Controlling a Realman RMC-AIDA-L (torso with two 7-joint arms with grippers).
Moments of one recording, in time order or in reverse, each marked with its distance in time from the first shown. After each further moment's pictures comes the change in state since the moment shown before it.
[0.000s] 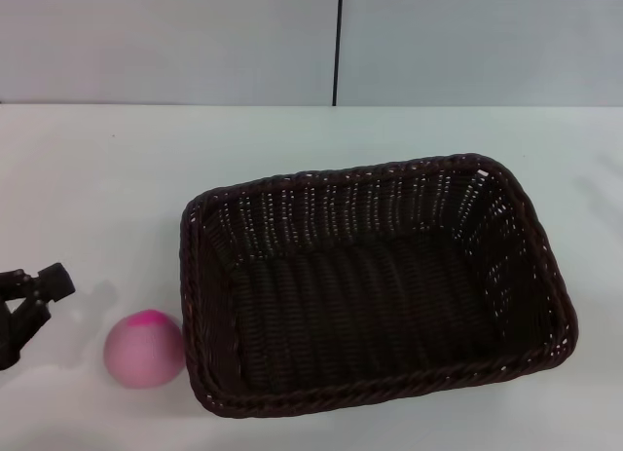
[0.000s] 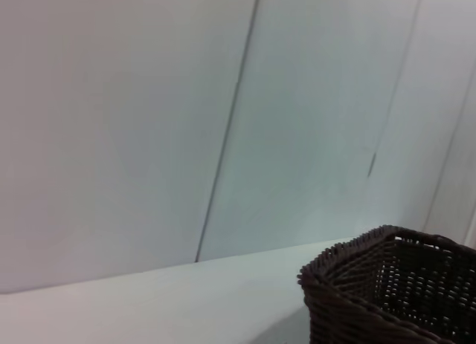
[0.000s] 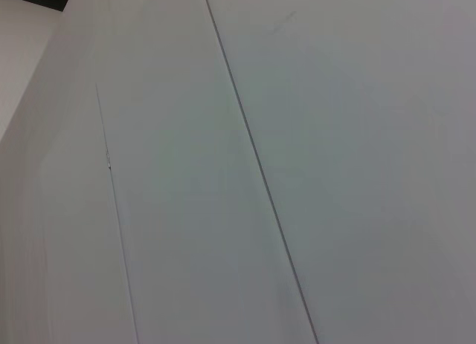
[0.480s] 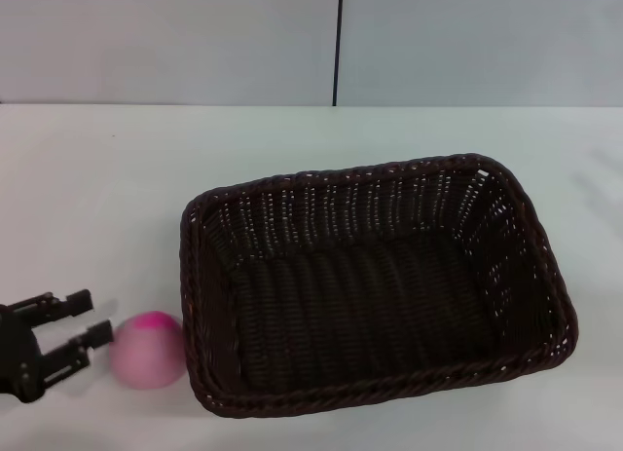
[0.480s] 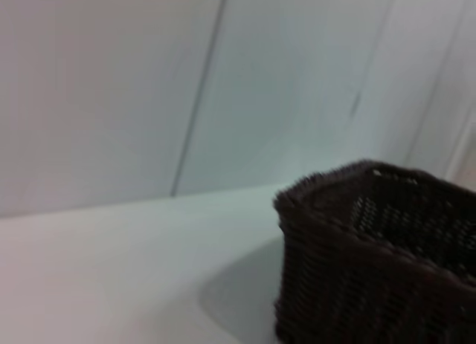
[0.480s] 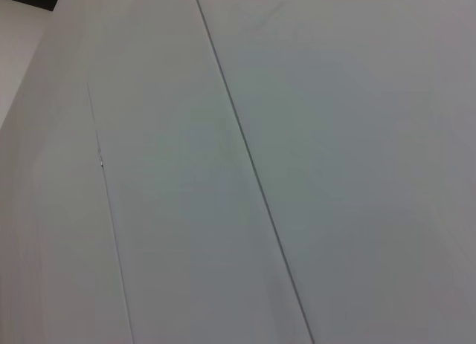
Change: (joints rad) left arm -0.011 -0.015 0.096 0.005 0.007 0.063 0.001; right arm 0.037 -0.015 0.008 0.073 -0.015 0.002 -0.028
